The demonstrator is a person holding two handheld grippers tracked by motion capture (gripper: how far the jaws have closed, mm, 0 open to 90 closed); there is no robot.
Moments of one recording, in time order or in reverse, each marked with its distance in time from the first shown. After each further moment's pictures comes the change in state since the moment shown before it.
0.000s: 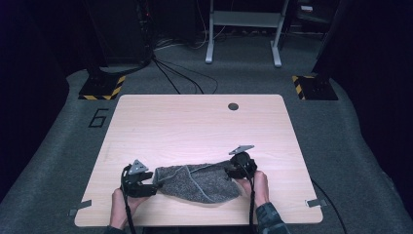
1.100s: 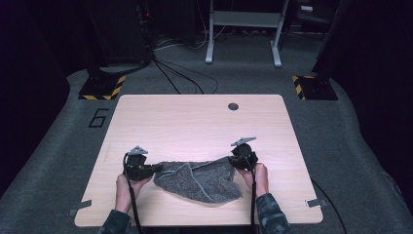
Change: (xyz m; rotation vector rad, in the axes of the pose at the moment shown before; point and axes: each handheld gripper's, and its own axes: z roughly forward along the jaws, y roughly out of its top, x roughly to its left) left arm 0.031 0.034 0.023 -0.005 -0.124 -0.162; right arm -0.023 0.016 0.012 -0.008 0.010 0.039
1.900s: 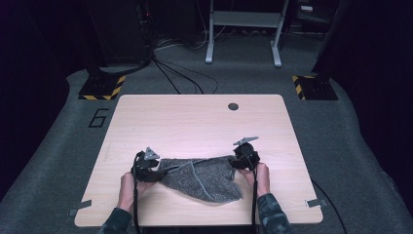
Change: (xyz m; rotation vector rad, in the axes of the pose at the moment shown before) left arm -0.009 -0.005 0.028 0.103 0.172 0.286; right arm -0.008 -0.003 0.003 0.013 -0.030 0.029
